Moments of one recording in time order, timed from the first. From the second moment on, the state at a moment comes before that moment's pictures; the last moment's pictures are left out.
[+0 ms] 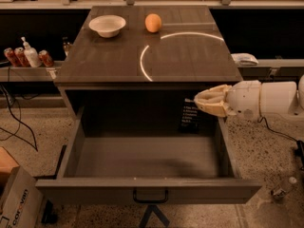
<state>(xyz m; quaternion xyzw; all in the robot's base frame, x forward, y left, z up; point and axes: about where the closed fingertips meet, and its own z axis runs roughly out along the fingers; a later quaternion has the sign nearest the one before) 0.538 -0.147 0.822 -0.49 0.68 0.24 0.49</state>
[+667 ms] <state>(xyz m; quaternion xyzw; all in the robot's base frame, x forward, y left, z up) 0.603 -0.161 0.921 -0.49 0.64 0.20 0.55</state>
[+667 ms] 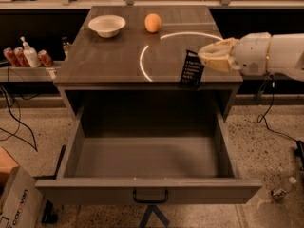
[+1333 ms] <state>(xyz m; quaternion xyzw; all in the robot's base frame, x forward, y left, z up) 0.718 -0.156 0.938 -0.45 0.68 0.15 0.56</state>
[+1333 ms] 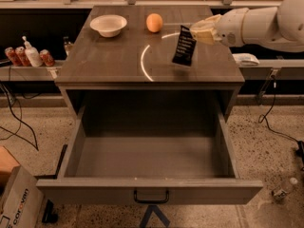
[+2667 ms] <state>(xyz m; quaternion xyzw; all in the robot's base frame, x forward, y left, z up) 0.764 -0.132 0.905 -0.44 0.70 0.16 0.54</state>
